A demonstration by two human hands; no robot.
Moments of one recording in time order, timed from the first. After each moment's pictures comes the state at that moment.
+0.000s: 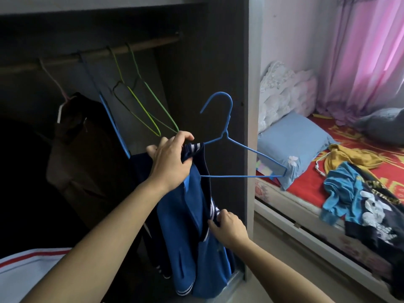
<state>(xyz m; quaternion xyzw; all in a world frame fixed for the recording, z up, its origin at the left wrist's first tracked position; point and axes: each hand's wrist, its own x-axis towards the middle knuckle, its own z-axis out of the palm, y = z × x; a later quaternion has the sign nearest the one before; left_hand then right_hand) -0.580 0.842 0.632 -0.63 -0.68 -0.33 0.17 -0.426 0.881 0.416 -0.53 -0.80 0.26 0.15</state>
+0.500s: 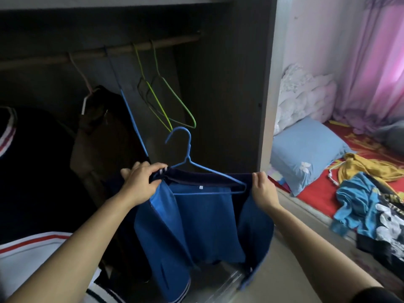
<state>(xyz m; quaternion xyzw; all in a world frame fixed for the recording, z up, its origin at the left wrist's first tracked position) -0.684 0.785 0.584 -0.56 -0.80 -0.20 0.10 -0.392 0.966 0.483 -0.54 -0.71 0.32 0.33</state>
